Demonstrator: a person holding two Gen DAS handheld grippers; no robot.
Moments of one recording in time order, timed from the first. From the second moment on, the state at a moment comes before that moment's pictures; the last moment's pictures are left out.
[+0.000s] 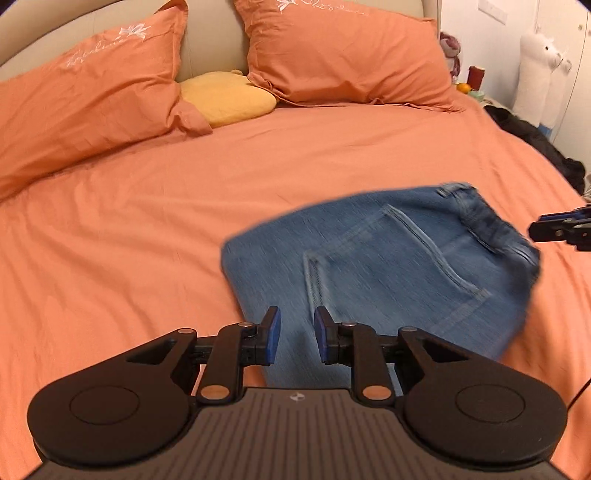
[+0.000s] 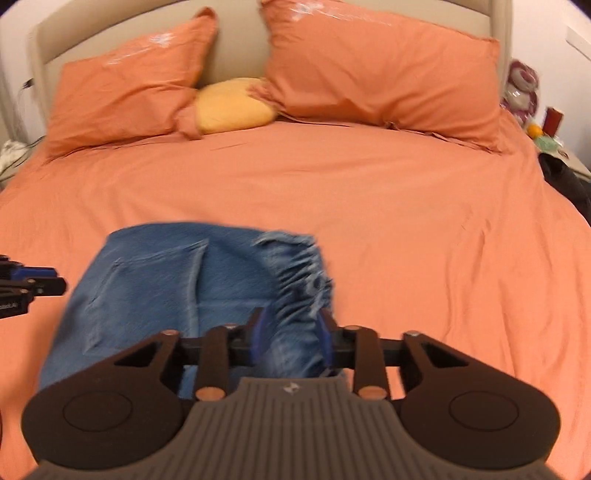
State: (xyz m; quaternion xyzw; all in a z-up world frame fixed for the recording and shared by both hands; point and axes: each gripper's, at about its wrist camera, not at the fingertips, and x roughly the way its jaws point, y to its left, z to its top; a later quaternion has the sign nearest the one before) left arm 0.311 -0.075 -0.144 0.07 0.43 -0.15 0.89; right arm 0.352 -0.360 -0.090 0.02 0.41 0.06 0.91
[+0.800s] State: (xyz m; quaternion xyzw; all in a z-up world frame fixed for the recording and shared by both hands) left arm 0.285 -0.089 -0.189 0.08 0.48 -0.13 0.86; right arm 0.341 -0.349 -0.170 0.02 0.43 0.01 0.90
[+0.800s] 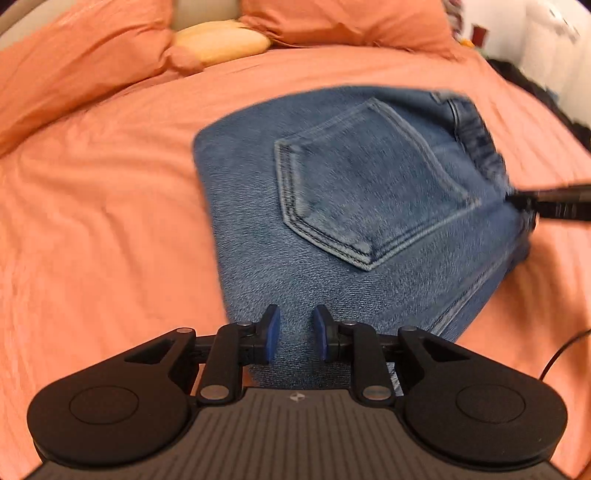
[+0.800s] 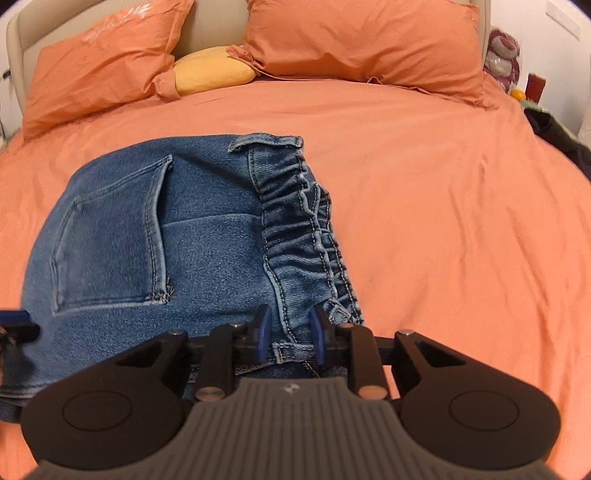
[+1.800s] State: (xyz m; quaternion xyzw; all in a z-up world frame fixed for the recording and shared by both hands) left arm 0.287 -0.005 -0.173 -0.17 0.45 -0.09 0.87; right arm 0.241 -0.423 -0.191 0.44 0.36 -0.01 0.82
